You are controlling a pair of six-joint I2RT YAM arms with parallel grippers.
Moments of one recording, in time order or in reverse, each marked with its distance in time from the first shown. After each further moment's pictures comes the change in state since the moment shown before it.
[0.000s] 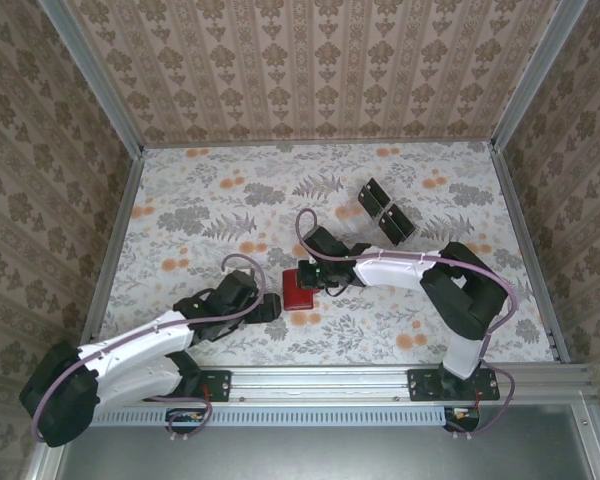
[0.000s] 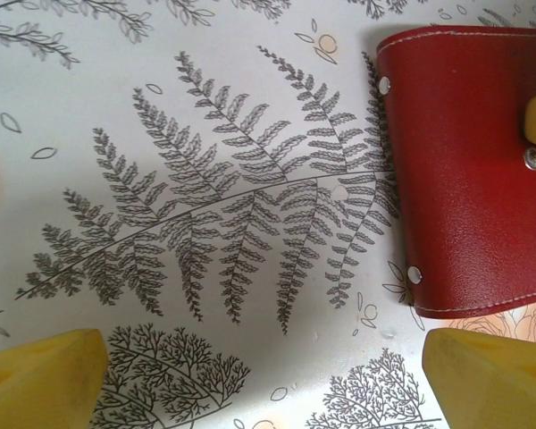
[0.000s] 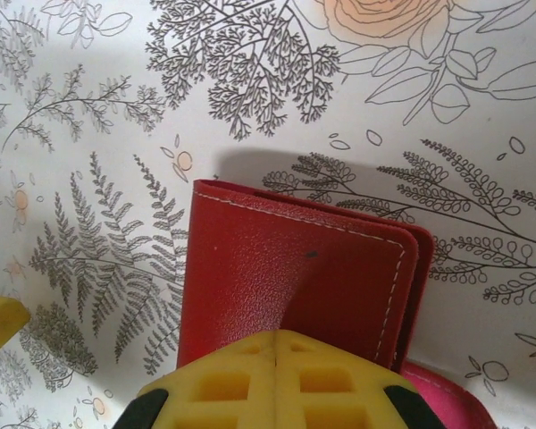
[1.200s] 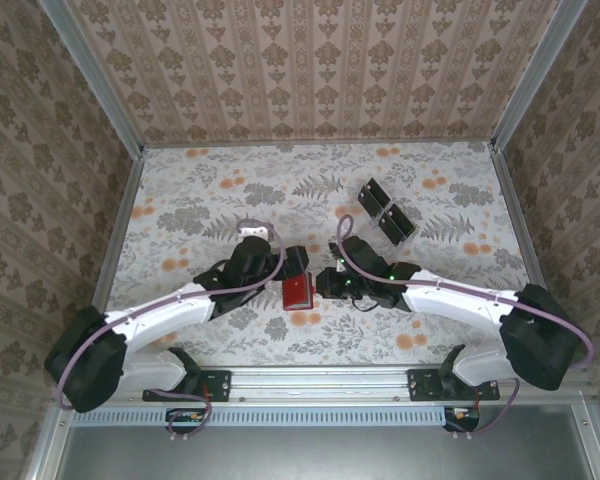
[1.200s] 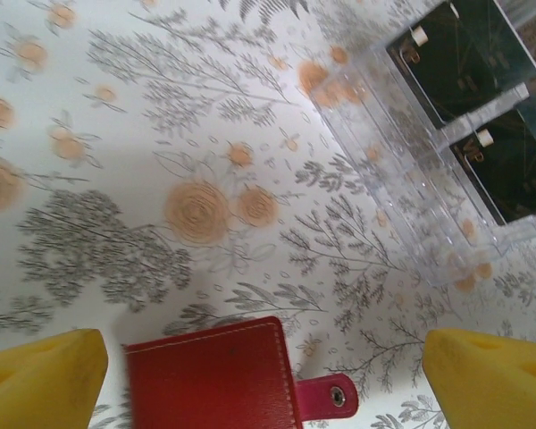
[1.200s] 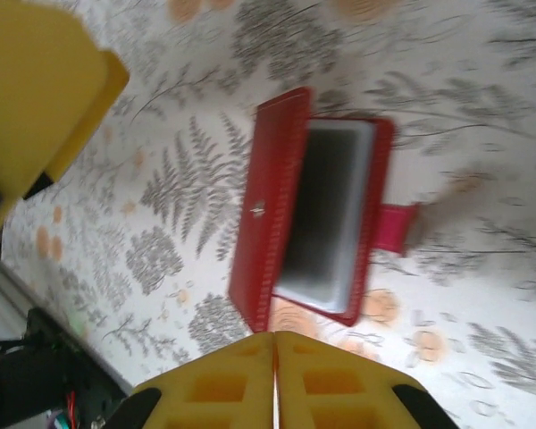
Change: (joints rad) left arm 0.034 0.227 0.217 0.364 -0.013 -0.019; right arm 0.026 -0.426 -0.262 0.027 -0.001 0.080
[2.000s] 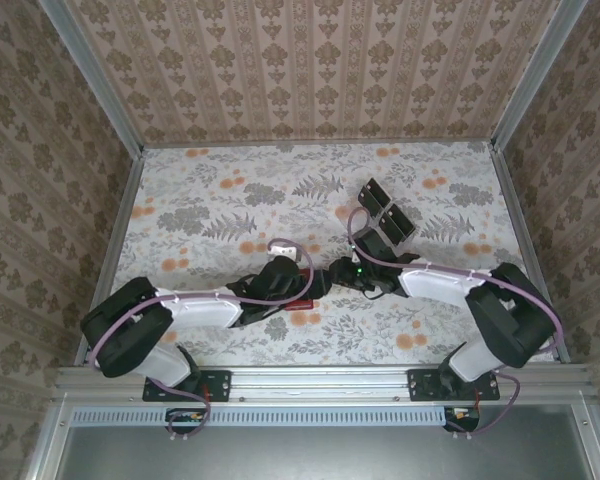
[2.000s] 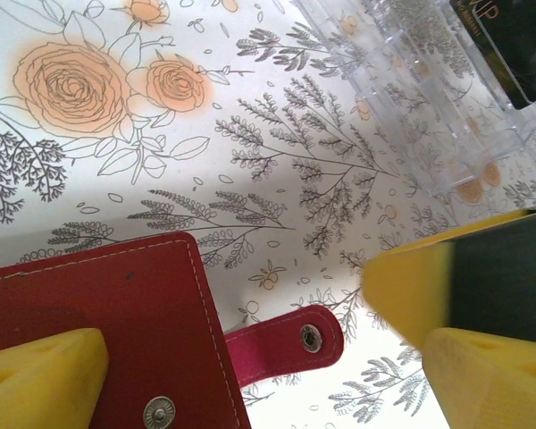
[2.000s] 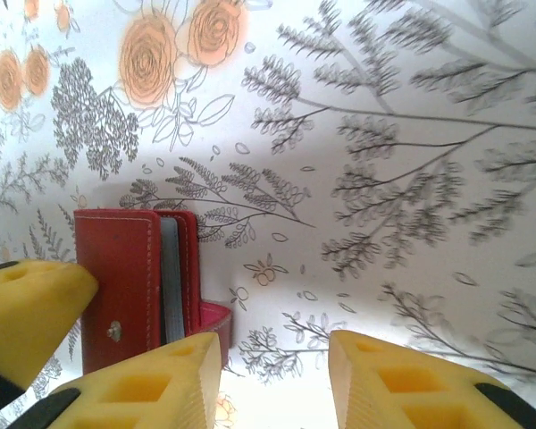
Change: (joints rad) left arm -0.175 0.270 -0.041 0.256 -0.002 -0.050; right arm -0.218 0.128 -0.064 0.074 -0.017 -0.021
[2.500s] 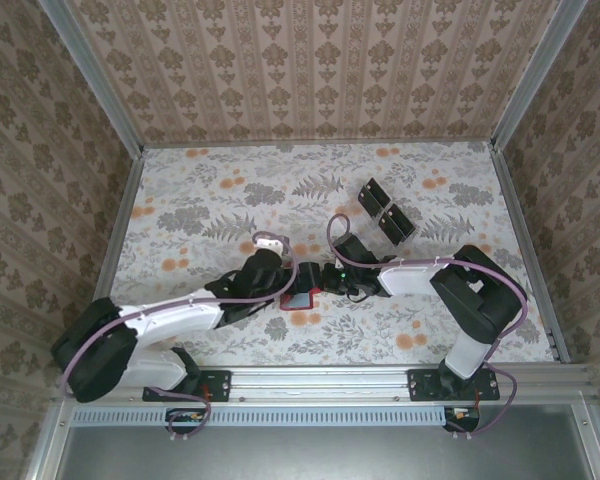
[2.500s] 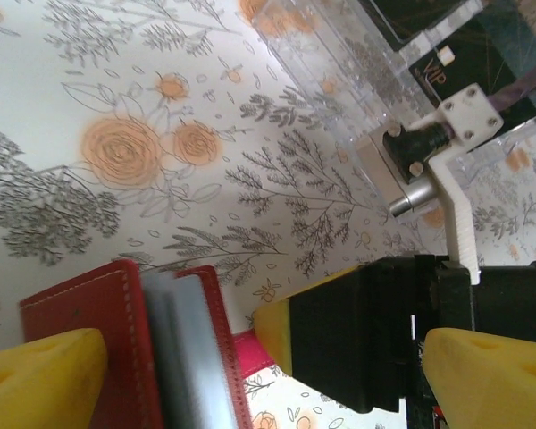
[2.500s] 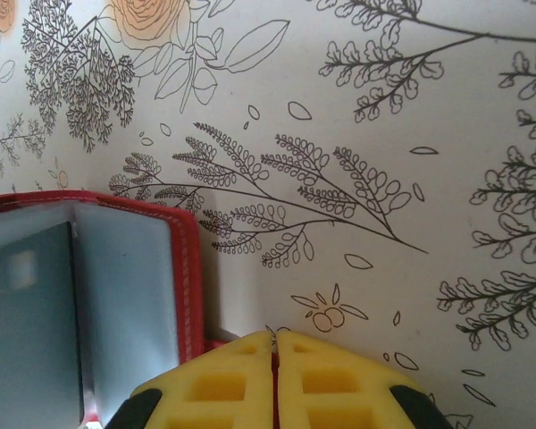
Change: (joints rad) left arm 0.057 -0.181 -0.009 -0.118 0.036 0.044; right arm 0.085 0.216 0.052 0.148 -0.048 0.028
